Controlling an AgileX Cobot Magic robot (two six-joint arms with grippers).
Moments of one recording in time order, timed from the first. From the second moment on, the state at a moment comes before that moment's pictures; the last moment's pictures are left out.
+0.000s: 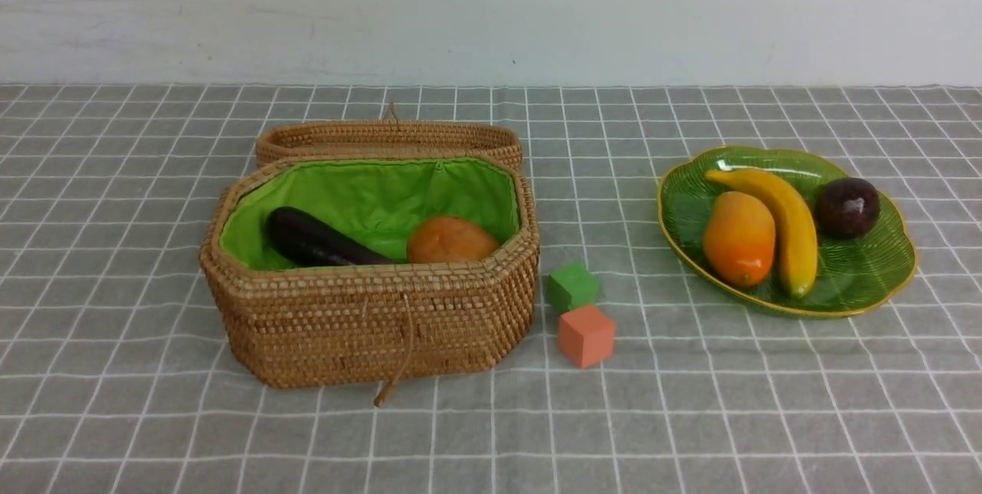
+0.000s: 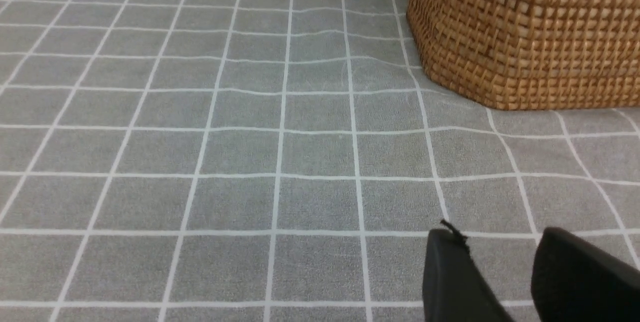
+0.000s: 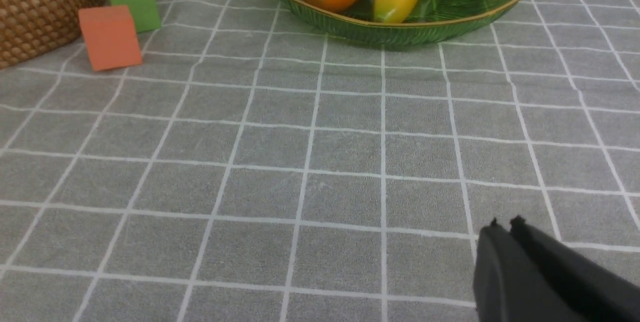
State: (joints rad) right arm -0.04 -0.01 0.00 0.26 0.46 -0.29; left arm -0.02 -0.01 0.03 0.01 0.39 -0.08
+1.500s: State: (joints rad) right arm -0.04 -0.01 0.00 0.25 0.46 -0.29; left arm -0.02 -0.01 0.03 0.01 0.39 -0.08
